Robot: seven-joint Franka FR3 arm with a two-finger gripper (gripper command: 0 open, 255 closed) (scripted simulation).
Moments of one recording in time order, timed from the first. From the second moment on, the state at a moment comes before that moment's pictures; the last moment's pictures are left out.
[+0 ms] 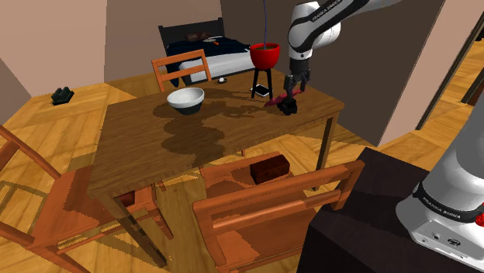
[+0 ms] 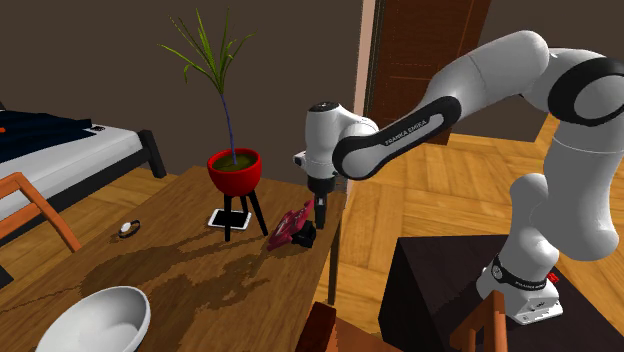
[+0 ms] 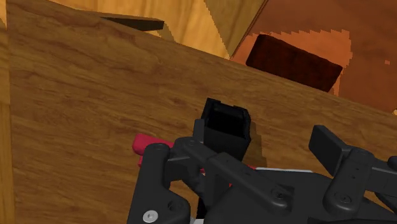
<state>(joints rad) -0.10 0.14 -0.12 -2.04 0.01 2.18 -0.15</state>
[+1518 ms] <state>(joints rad) -0.12 0.35 -0.12 -1.95 0.04 2.29 -0.17</state>
